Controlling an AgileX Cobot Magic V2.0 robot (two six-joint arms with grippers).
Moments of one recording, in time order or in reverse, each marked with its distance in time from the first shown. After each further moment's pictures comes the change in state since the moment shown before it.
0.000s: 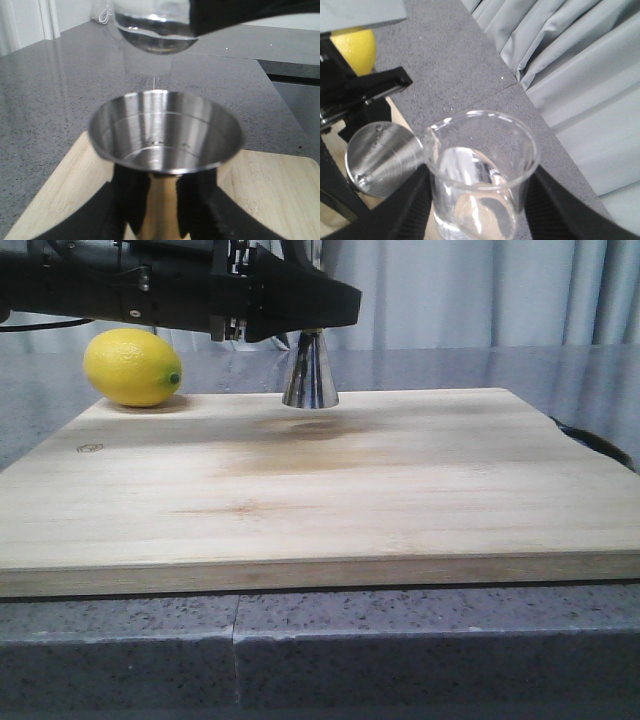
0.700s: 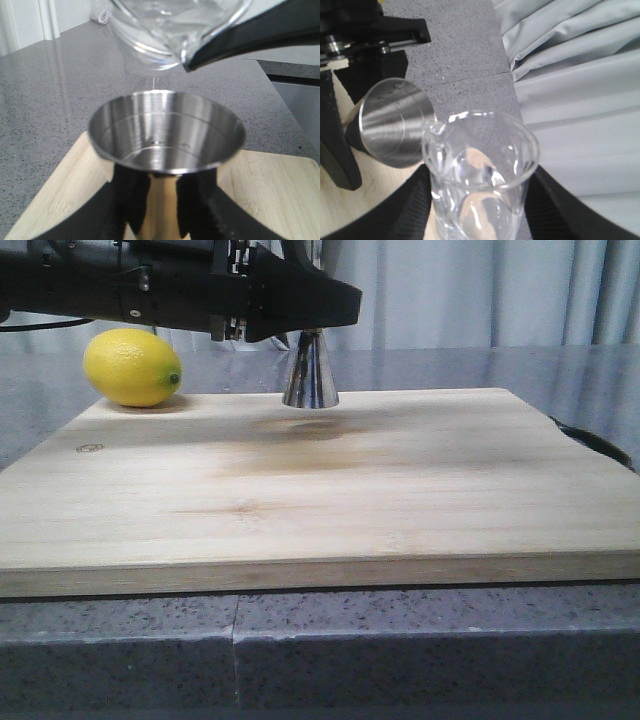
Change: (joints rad) left arm 0.000 0.000 0.000 0.000 0.000 0.000; right arm 0.078 0.033 -0.011 -0.184 0.116 -0.143
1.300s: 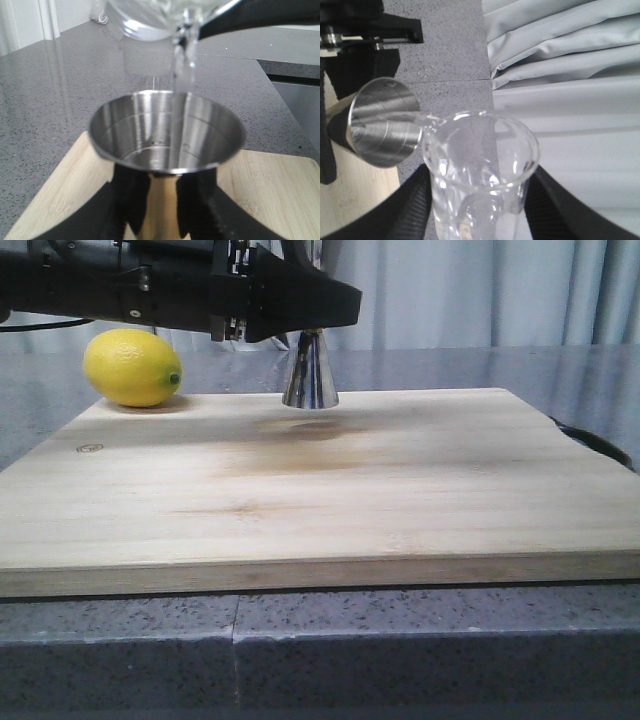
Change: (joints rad) left arm 0.000 0.000 0.000 0.000 0.000 0.000; right arm 0.025 0.000 0.000 -0.120 0.002 -0.042
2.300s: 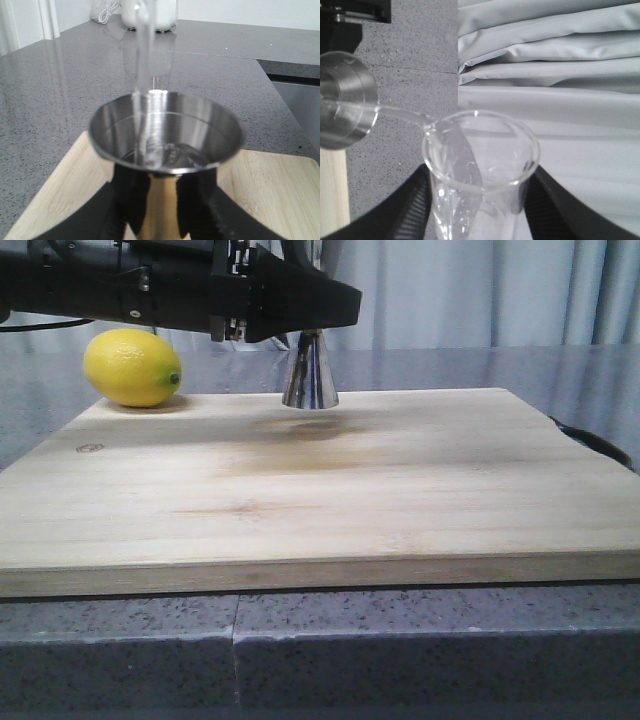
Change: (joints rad) left arm 0.000 0.000 0.000 0.000 0.000 0.000; right arm 0.000 0.000 0.000 -0.184 -0.006 -0.013
